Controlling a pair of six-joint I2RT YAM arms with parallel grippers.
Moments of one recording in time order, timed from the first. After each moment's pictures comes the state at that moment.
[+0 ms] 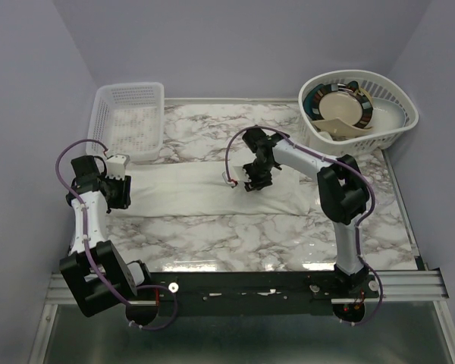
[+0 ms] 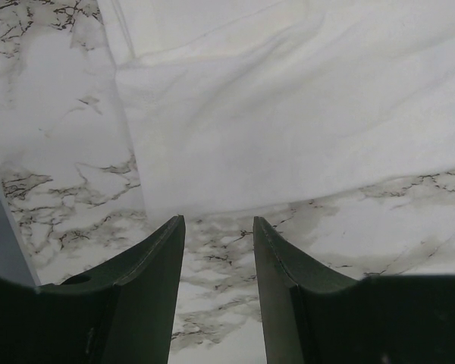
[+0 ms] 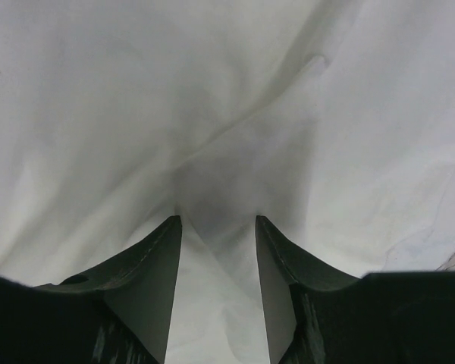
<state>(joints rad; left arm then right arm) 0.42 1.19 0.83 -0.67 0.33 0.49 0.60 2.08 1.61 -0.91 -0.29 -1.42</state>
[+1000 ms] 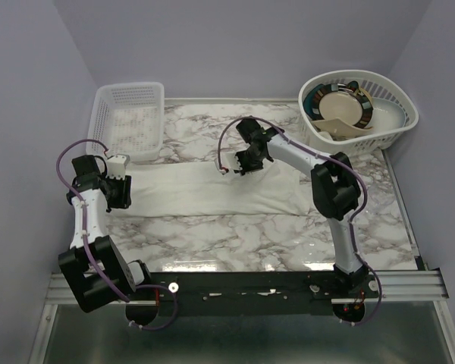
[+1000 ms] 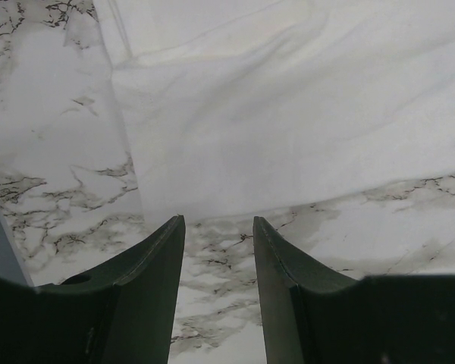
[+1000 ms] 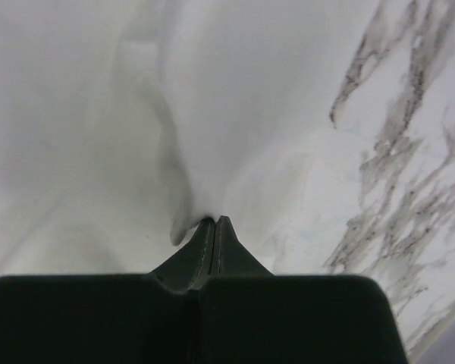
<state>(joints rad) 0.42 1.22 0.83 -0.66 0.33 0.48 0.61 2.16 1.75 -0.82 -0.25 -1.36</state>
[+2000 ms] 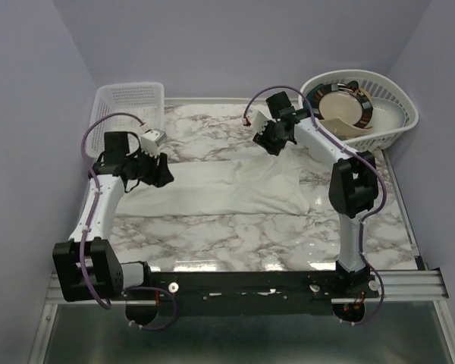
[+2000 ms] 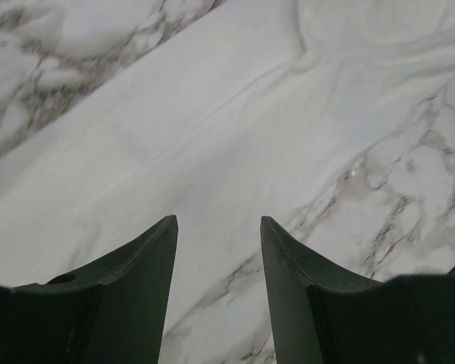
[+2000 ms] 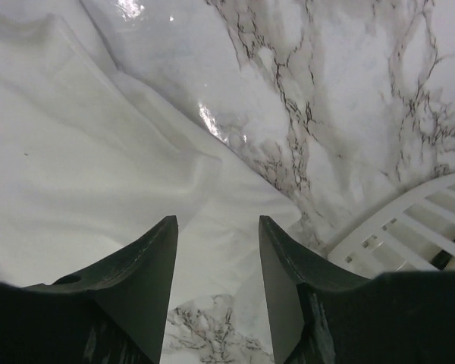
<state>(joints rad) 0.14 1.24 0.95 -0.63 0.64 0.36 0.44 2.10 1.83 -0.77 -0.10 -0.73</state>
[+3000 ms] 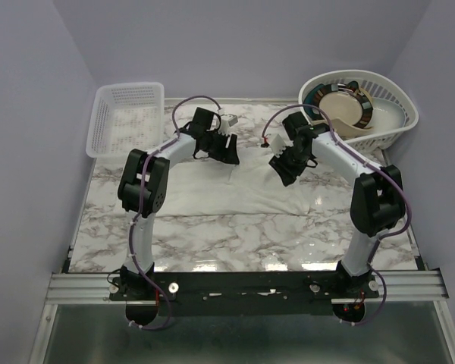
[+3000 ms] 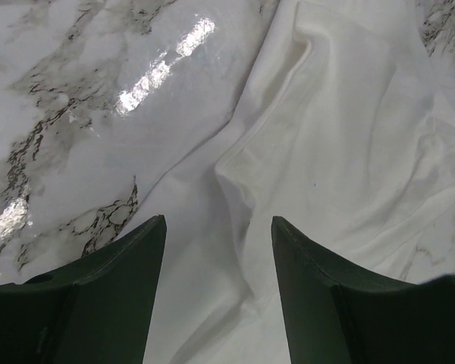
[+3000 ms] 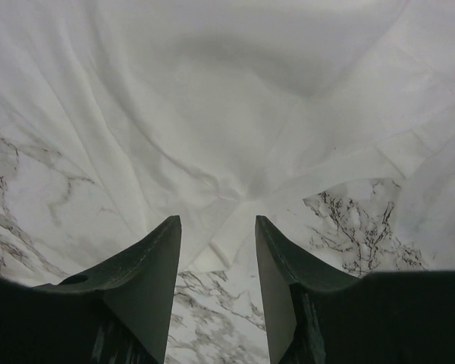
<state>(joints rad) -0.37 2.11 1.57 -0.31 0.60 -0.04 0.38 1.83 1.47 -0.95 -0.21 -0.56</state>
